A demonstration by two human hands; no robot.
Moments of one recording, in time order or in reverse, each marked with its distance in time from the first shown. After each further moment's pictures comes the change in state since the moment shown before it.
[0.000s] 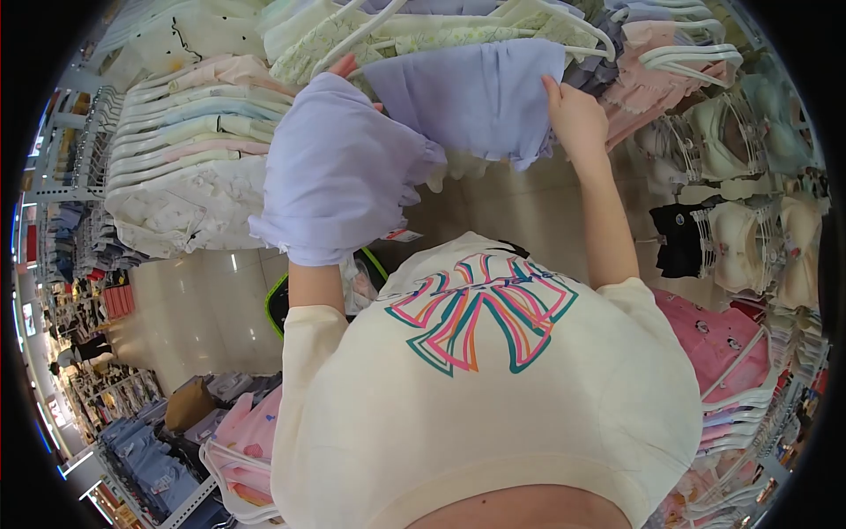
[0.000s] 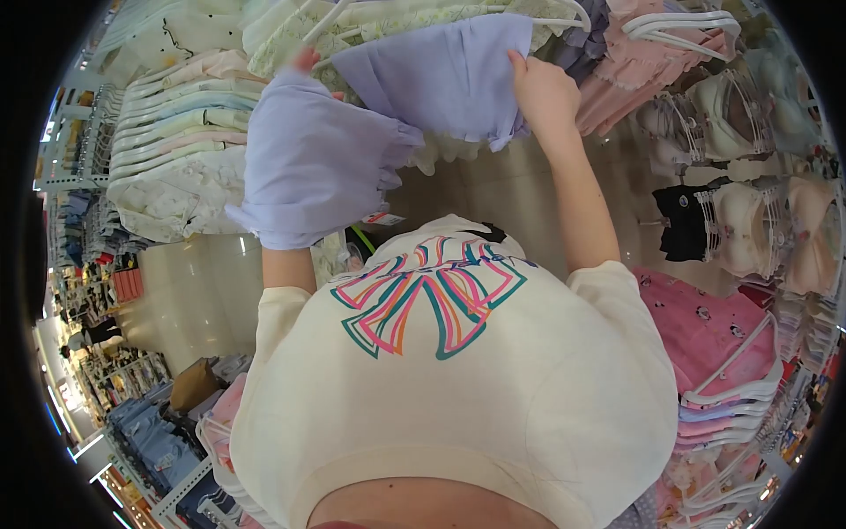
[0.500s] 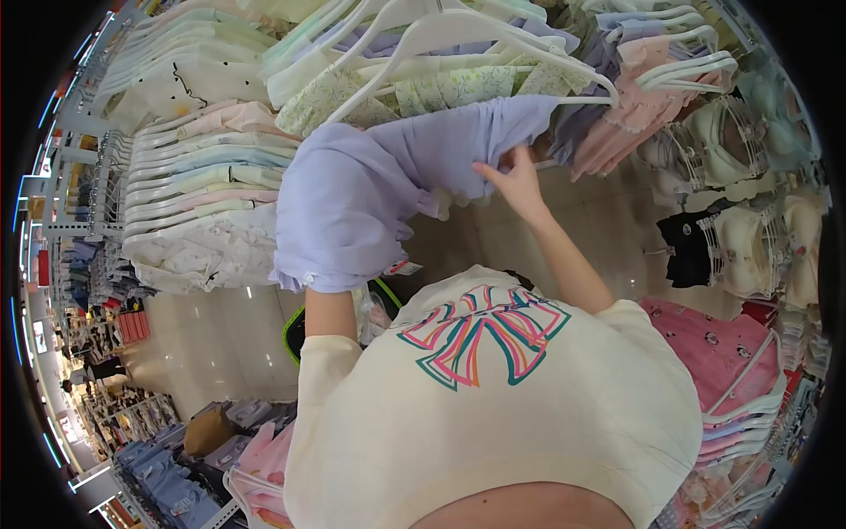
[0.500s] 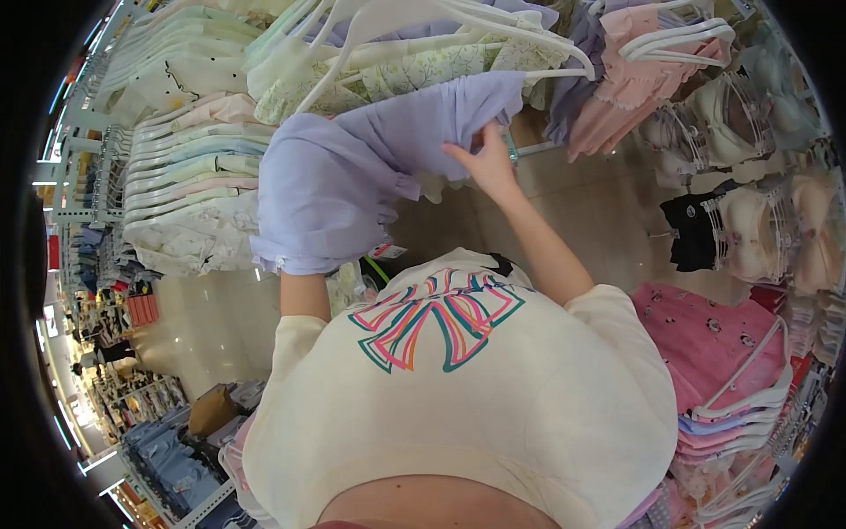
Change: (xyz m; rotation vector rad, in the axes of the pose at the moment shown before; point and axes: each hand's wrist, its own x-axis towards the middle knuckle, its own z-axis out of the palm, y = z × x) left_hand 0.019 0.007 0.000 0.207 0.038 0.085; right_hand -0.026 -0.015 0.108 1.079 -0.068 -0.084
